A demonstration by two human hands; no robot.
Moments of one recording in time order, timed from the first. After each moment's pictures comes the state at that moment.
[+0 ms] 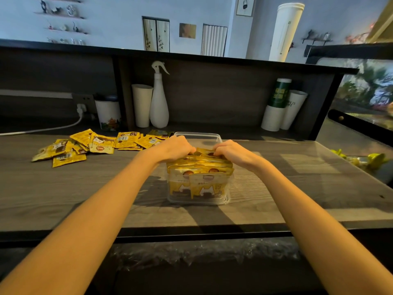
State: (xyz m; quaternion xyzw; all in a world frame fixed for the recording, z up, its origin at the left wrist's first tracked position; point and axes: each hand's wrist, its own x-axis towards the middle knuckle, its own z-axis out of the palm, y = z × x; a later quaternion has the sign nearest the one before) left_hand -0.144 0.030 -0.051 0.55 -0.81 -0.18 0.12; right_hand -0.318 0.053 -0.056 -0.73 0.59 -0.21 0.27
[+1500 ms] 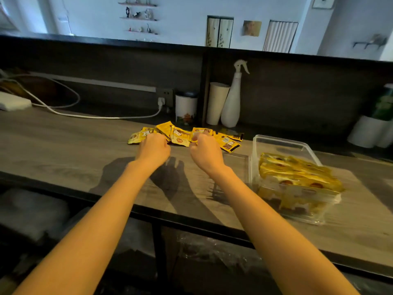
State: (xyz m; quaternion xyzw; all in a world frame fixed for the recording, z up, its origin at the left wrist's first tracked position) left_hand 0.072 0.049 -0.091 0.77 -0.59 0.03 0.25; right_hand -0.062 0.031 -0.086 -0.78 0.53 -0.30 0.11
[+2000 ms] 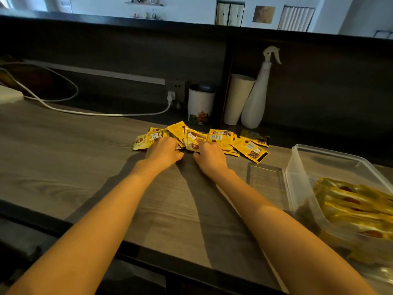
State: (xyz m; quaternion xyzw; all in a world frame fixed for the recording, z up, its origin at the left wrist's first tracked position) left_hand 0.120 -0.041 -0.121 0.76 -0.62 -0.05 0.17; right_hand -0.006 -0.069 -0.131 -0.81 0.56 -0.17 0.05
